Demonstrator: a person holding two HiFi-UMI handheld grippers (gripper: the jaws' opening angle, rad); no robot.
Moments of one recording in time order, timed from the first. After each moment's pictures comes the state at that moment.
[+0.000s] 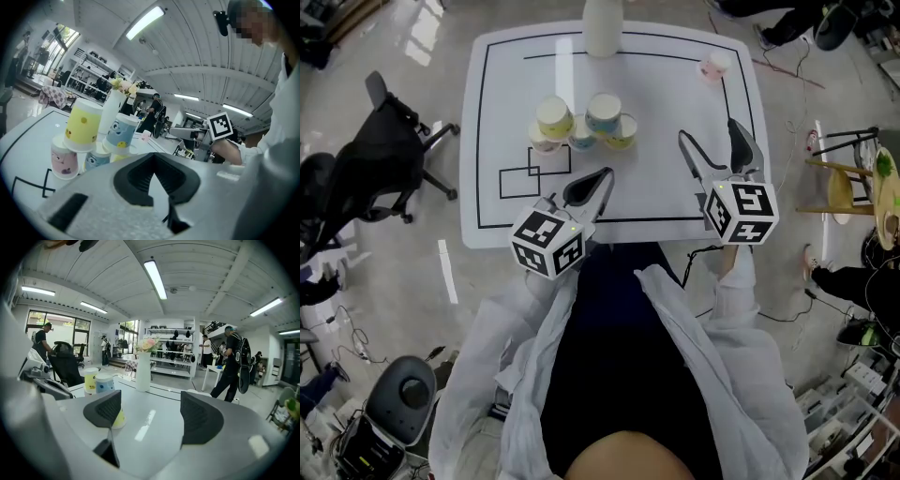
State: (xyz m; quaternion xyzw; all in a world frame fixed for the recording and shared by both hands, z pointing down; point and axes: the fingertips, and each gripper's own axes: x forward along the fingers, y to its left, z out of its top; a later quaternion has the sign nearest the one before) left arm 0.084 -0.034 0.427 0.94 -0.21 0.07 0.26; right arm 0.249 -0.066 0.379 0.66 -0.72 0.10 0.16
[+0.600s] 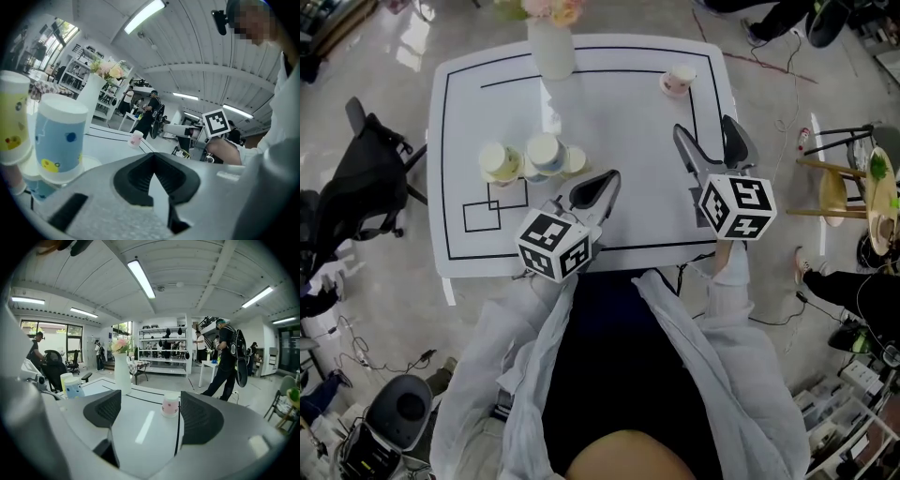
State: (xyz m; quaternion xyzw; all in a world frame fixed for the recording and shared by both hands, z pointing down) left arm 0.217 -0.066 0.427 0.94 -0.19 0.08 0.27; right arm 0.371 -0.111 0.382 0.68 -0.71 0.14 0.12
